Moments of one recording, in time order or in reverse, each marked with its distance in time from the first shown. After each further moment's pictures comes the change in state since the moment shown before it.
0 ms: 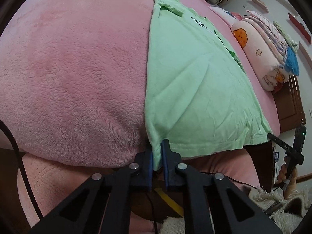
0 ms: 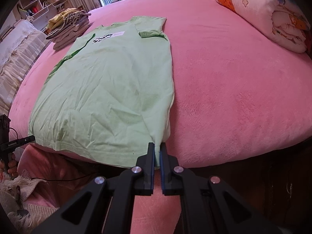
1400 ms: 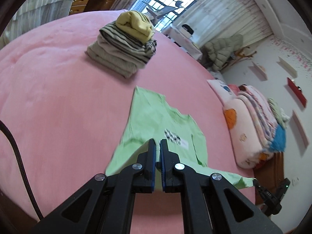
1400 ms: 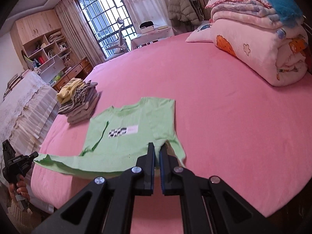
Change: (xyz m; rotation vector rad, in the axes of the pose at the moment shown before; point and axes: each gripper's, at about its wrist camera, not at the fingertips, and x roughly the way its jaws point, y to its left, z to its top) left arm -0.120 -0.077 0.248 -0.217 -0.411 -0.052; right arm -0.075 -0.001 0.226 0.141 -0.334 0.108
